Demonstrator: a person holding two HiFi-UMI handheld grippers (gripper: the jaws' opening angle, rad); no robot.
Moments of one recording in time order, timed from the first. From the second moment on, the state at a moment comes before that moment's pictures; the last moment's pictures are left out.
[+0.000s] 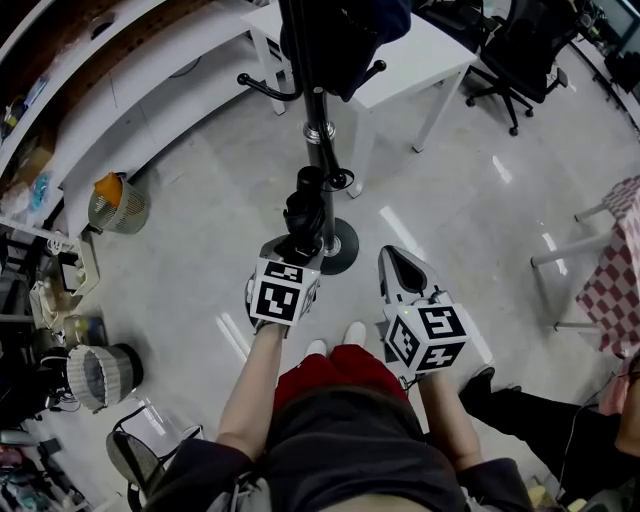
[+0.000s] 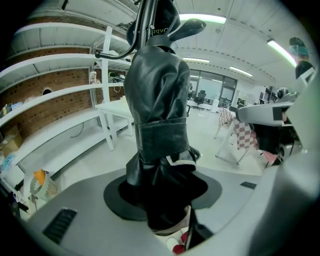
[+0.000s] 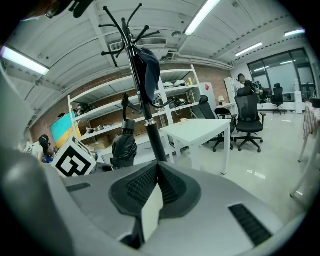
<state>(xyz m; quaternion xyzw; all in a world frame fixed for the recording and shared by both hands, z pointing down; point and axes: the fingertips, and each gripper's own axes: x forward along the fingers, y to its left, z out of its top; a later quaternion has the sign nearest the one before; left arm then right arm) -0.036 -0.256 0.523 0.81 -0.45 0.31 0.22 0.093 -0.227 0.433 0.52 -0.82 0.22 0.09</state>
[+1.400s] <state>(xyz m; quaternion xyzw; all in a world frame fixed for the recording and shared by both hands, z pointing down) -0.021 -0.301 0.570 0.79 -0.47 0.30 0.28 0.103 -0.237 0.457 0.52 -0.81 0.24 0.12</state>
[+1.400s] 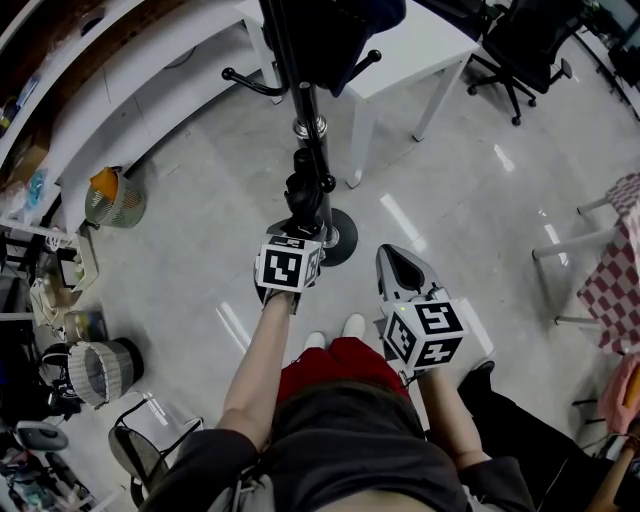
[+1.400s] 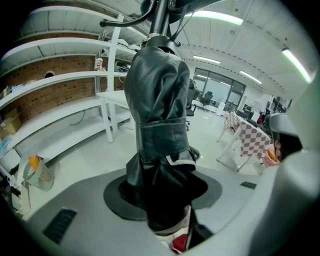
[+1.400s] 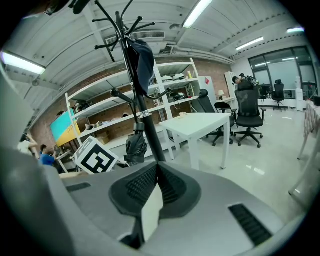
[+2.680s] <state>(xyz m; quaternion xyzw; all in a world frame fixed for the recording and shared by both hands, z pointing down) -0.001 -0.317 0.586 0.81 -0.44 0.26 0.28 0.080 -0.242 0.523 0.49 -0.80 0.30 0.18</state>
